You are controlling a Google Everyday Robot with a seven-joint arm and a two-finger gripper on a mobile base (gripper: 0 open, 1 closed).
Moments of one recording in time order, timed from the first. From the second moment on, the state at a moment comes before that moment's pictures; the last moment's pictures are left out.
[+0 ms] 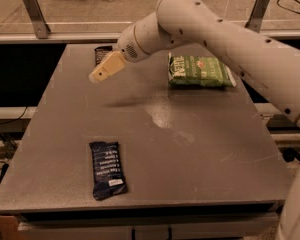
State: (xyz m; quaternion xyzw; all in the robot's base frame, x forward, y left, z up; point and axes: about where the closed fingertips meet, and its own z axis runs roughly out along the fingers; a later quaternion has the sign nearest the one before) arm 0.678 0.107 0.902 -0.52 0.71 0.21 0.42
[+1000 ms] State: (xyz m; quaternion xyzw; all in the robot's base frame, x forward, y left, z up) arm 0.779 0.122 0.856 -0.48 0.72 0.20 0.46
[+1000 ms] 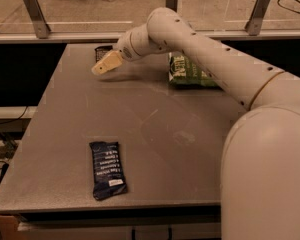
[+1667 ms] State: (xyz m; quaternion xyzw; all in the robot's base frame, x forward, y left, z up) arm 0.808 0.127 0.842 -0.46 0.72 0.21 0.47
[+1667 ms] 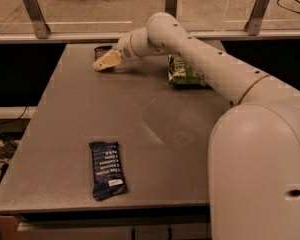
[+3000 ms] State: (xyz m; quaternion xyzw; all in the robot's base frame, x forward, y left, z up) arm 0.777 0.134 0.889 -0.50 0.67 0.22 0.50
